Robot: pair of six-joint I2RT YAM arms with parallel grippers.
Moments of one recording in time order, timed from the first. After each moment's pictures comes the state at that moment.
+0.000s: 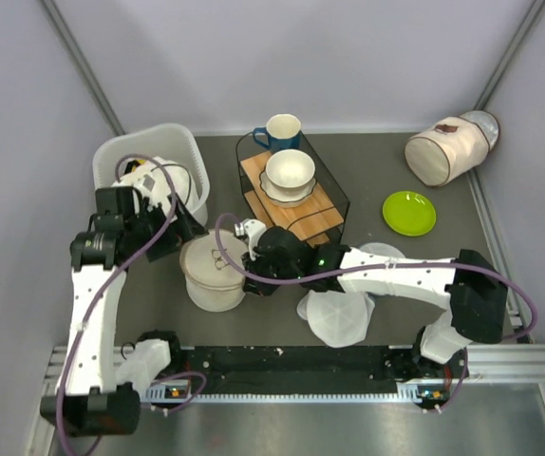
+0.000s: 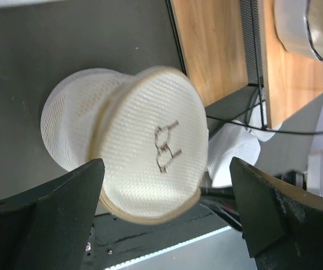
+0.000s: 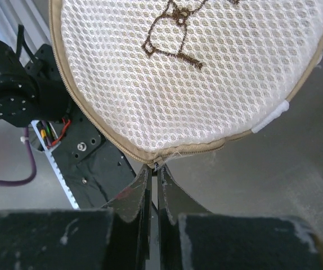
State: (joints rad) left arm 0.04 1.01 1.15 -1.00 0.42 -0.43; right arm 1.18 1.56 1.14 -0.23 -0.08 0.42
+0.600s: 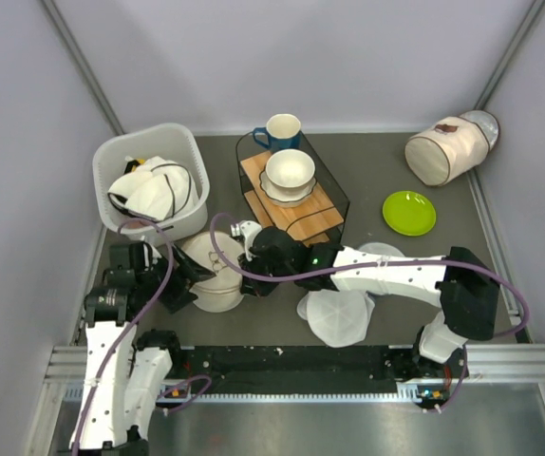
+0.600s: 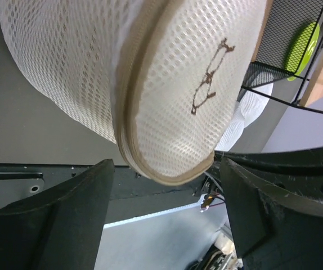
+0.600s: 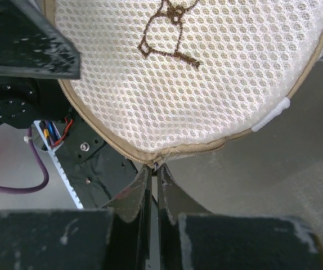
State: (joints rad) left arm 0.04 0.60 0.78 -1.10 0.45 -0.79; right arm 1.18 1.61 1.18 -0.24 -0.11 0.45
